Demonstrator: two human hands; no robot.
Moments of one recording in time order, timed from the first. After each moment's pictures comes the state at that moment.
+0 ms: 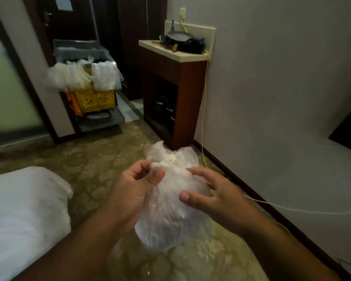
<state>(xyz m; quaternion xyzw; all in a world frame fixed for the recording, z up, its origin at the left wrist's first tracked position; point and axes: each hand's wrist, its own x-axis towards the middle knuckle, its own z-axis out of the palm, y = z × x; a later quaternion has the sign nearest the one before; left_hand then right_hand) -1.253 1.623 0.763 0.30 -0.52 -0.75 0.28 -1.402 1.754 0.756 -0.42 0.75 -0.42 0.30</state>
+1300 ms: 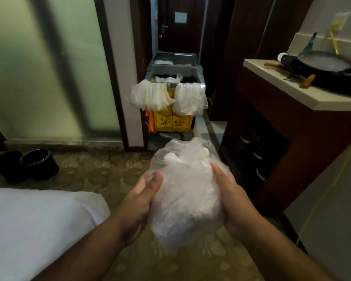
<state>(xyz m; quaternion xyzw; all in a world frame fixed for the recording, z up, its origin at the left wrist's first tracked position) -1.451 1.114 0.718 0.41 -0.43 -0.69 0.41 -1.648 1.145 0.731 -0.33 0.55 -0.52 0.56</state>
